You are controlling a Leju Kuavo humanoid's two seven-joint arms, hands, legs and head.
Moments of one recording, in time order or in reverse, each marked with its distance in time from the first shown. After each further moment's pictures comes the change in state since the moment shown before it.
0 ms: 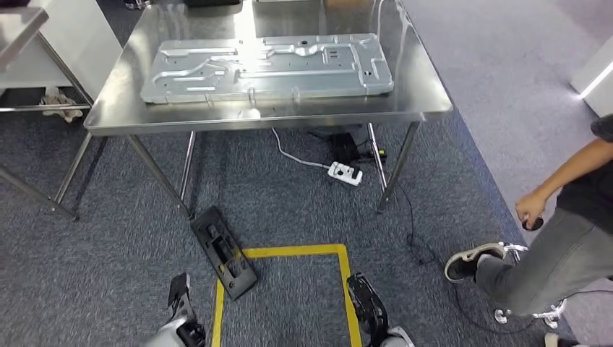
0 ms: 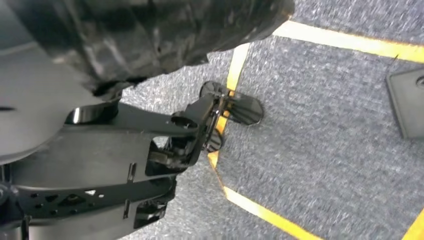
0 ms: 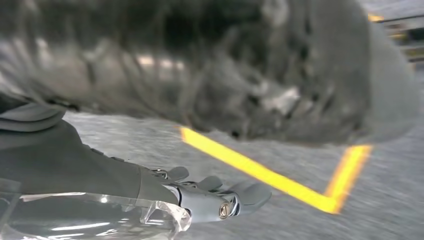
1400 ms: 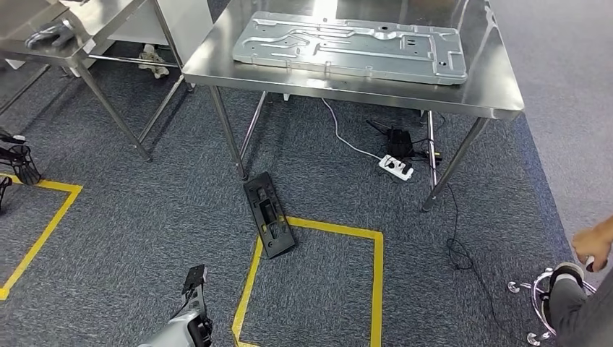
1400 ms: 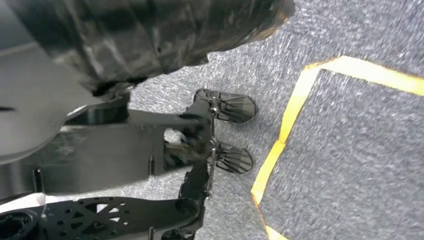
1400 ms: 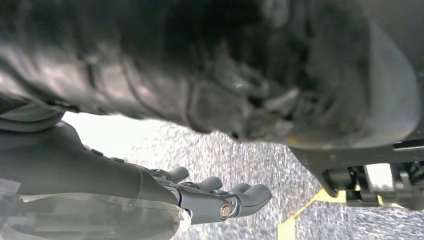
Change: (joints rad) left arm -0.051 -0.040 -0.015 0.024 -0.258 0.000 0.183; right arm -0.005 0.036 0.409 0.243 0.337 0.375 0.263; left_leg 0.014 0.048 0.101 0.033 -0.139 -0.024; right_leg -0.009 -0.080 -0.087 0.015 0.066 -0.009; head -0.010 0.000
